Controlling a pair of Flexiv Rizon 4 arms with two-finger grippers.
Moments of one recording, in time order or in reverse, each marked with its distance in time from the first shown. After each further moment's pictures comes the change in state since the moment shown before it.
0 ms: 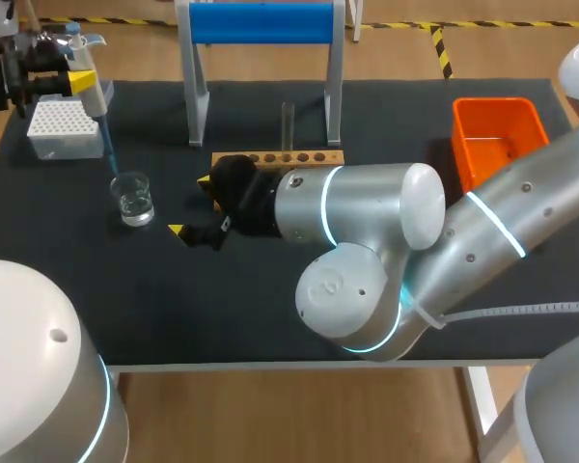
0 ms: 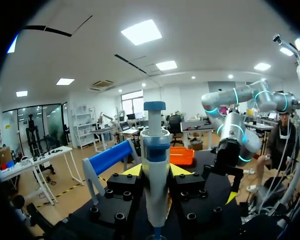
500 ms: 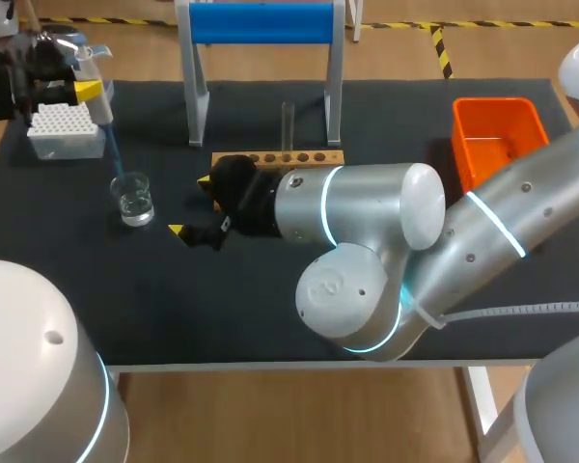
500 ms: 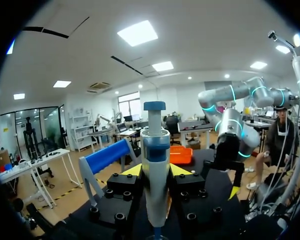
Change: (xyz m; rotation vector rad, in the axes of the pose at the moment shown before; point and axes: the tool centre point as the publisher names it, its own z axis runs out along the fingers) left arm 0.002 0.018 0.007 0.014 0.026 0.020; right arm 0.000 0.000 0.000 0.000 0.000 0.000
